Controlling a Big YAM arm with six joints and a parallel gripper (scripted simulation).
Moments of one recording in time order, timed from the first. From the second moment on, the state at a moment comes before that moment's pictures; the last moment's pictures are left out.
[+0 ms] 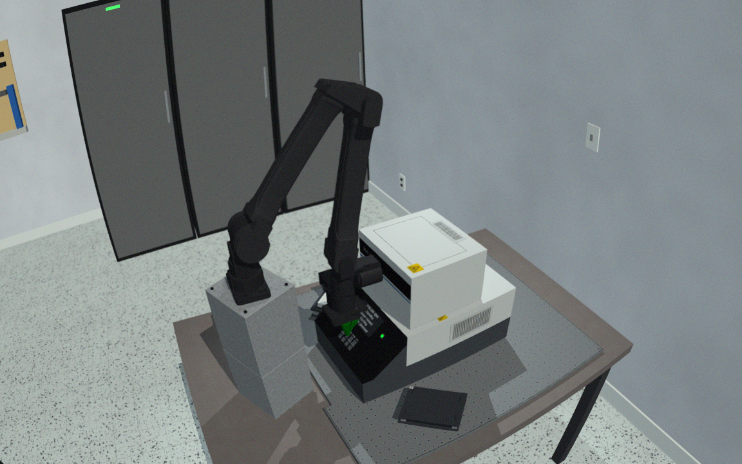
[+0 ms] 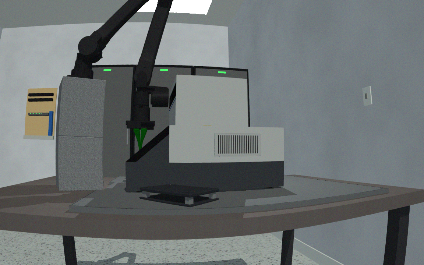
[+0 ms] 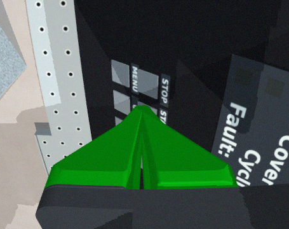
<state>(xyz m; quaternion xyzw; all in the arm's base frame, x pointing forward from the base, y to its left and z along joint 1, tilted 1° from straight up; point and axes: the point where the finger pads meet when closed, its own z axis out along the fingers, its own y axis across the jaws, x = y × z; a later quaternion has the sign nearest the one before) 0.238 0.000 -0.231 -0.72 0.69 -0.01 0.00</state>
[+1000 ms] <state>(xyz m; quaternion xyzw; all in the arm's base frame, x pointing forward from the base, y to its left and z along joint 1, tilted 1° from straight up) 0.239 0.000 -0.232 -0.72 0.69 0.00 0.00</state>
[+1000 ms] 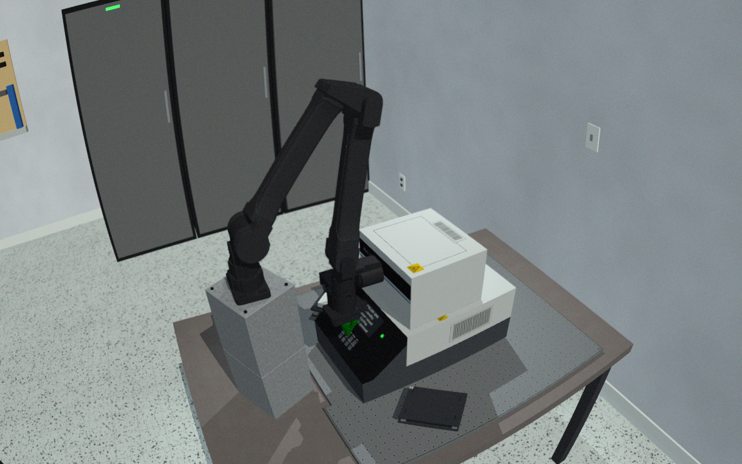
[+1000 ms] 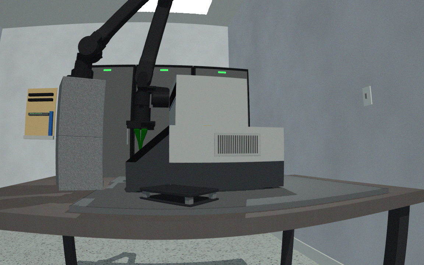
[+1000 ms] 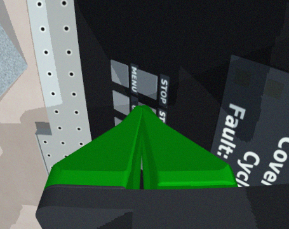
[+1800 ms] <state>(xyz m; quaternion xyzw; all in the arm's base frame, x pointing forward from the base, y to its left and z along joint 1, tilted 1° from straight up) 0.239 0.000 -0.232 -0.72 0.69 0.00 0.00</state>
